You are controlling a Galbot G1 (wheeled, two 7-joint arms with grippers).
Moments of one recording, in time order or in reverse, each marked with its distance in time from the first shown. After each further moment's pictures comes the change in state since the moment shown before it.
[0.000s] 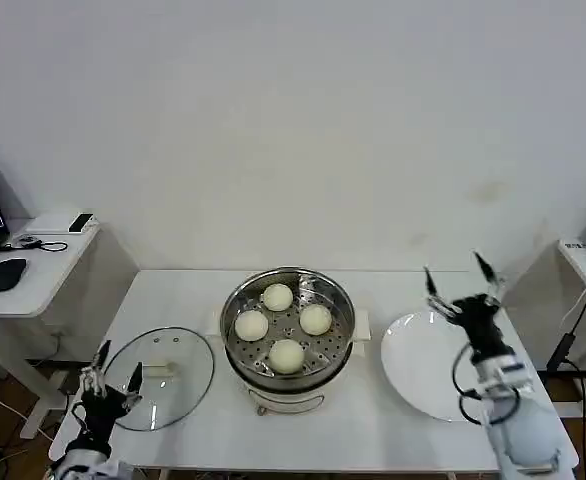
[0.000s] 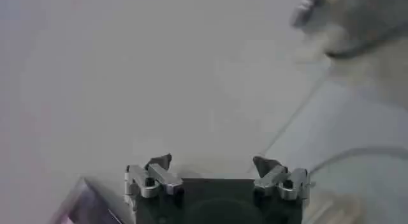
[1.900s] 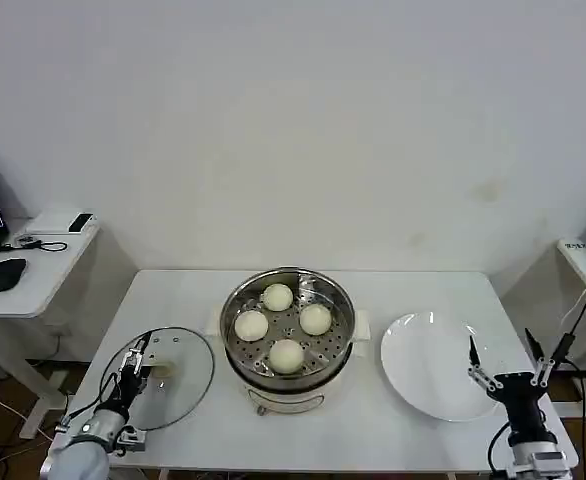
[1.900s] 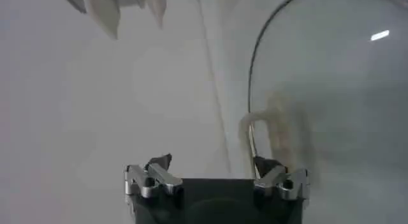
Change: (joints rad) left arm -0.369 0.086 0.158 0.457 0.452 -0.048 -0.001; right arm -0.279 0.152 0.158 0.044 -0.069 0.102 -0.006
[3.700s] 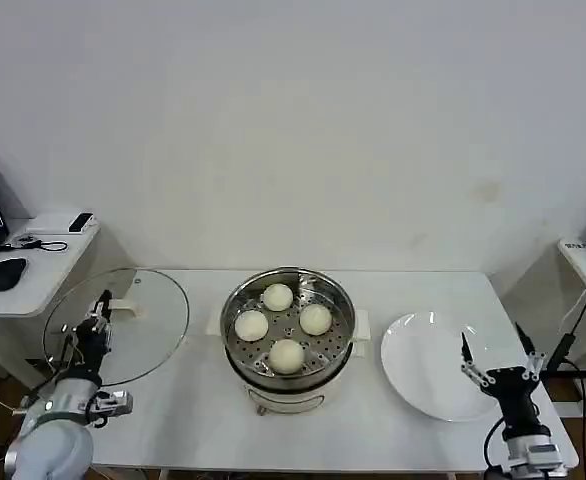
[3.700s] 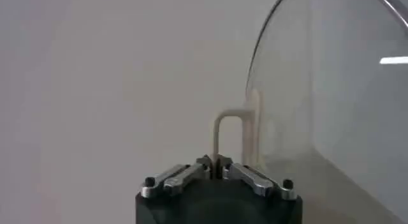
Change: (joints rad) left arm 0.115 0.084 -0.093 -0.482 -0.185 0.340 0.165; right arm 0.013 -0.025 -0.024 -0.002 -0.007 -0.016 -0.008
